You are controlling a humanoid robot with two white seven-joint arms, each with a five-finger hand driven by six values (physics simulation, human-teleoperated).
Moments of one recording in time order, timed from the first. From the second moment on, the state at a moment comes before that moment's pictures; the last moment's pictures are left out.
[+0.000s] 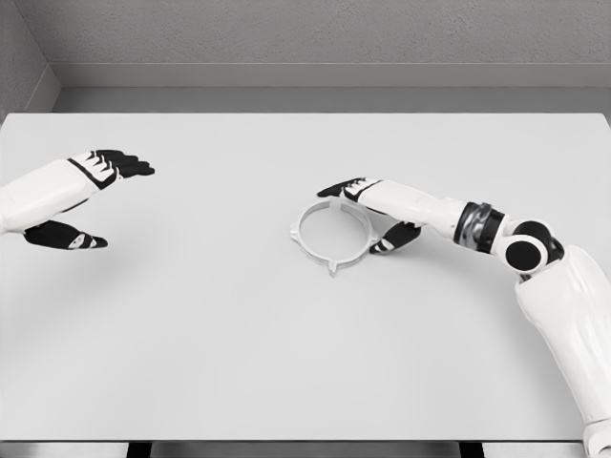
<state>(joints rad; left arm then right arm) -0.14 0.72 0.05 -1.66 -0.25 -0.61 -0.61 -0.49 -0.33 0.35 -1.20 0.42 -0.61 0.61</state>
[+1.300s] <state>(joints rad) -0.15 0.71 0.06 -1.65 -0.23 -0.61 -0.61 -0.39 -0.52 0.04 -1.17 0.41 -0.61 0.61</state>
